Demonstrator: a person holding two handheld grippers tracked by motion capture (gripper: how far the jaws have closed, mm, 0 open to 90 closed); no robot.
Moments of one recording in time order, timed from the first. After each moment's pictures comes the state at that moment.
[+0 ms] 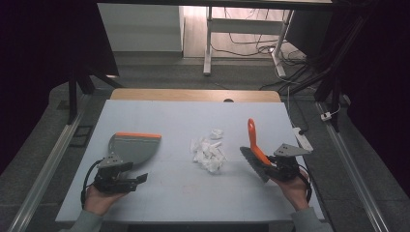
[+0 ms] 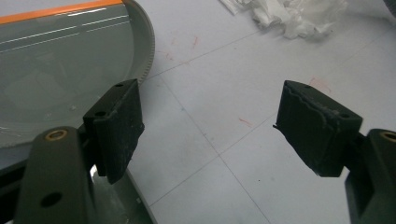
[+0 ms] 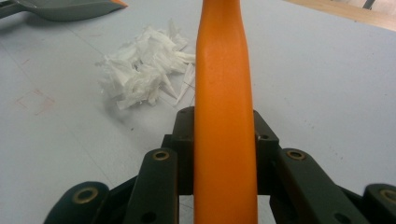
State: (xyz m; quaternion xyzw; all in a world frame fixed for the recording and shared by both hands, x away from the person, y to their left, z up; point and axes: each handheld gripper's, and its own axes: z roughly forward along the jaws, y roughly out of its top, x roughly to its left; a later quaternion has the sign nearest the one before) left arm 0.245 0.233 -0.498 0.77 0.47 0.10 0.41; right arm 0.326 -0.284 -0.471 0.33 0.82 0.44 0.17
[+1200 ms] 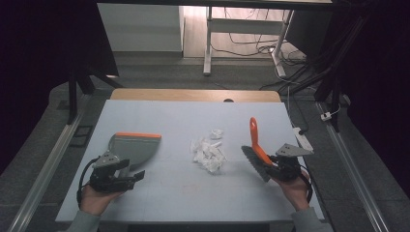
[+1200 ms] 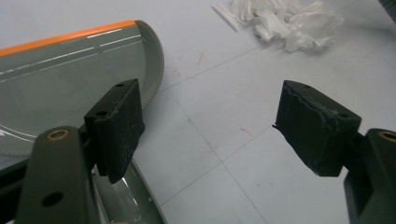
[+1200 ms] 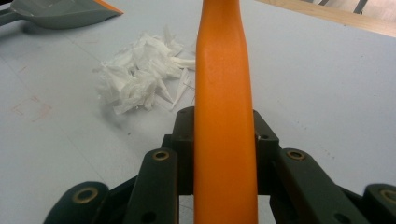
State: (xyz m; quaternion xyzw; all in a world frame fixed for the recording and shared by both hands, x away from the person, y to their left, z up) left arm 0.238 0.234 -0.478 0.77 0.47 0.13 0.41; right arm 0.325 -0.287 -0.470 0.34 0.81 0.44 0.18
